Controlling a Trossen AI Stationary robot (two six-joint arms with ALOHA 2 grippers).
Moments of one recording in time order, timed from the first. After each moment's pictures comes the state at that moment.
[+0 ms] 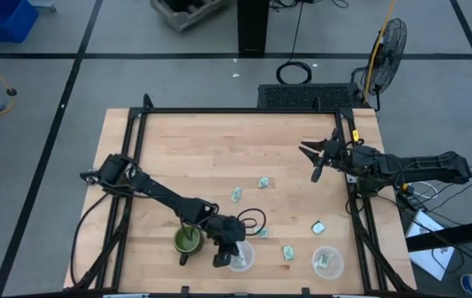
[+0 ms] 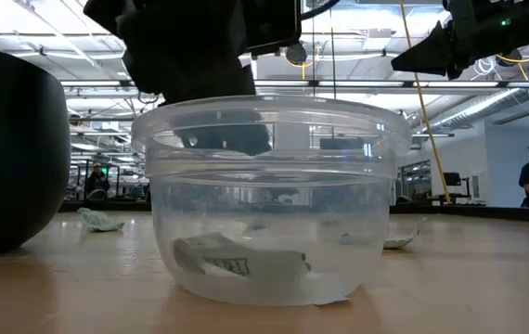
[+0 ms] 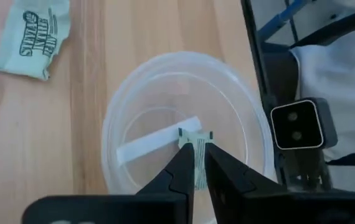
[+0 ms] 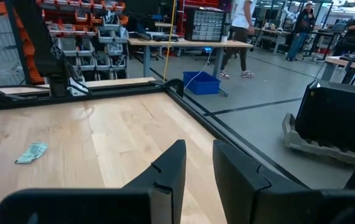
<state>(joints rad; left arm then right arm) -0.38 1.96 1.22 -0.08 0.29 -0.49 0.01 0.50 0.37 0.01 0.50 -0.01</state>
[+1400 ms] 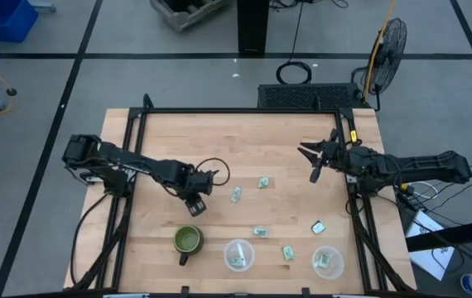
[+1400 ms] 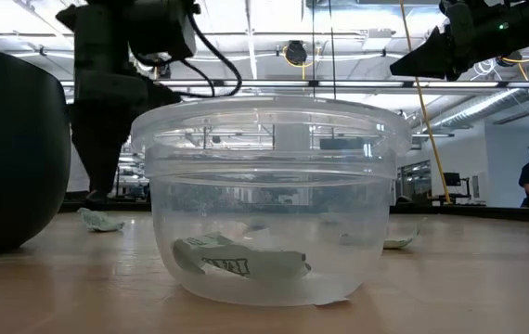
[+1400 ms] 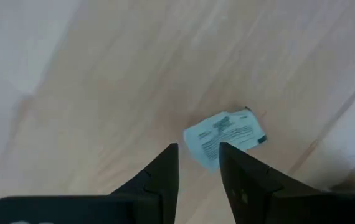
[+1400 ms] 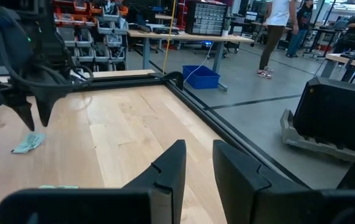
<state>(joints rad) -0.10 1.57 0.93 -0.78 0.07 -0.69 0.01 0.53 0.37 0.01 0.50 -0.02</state>
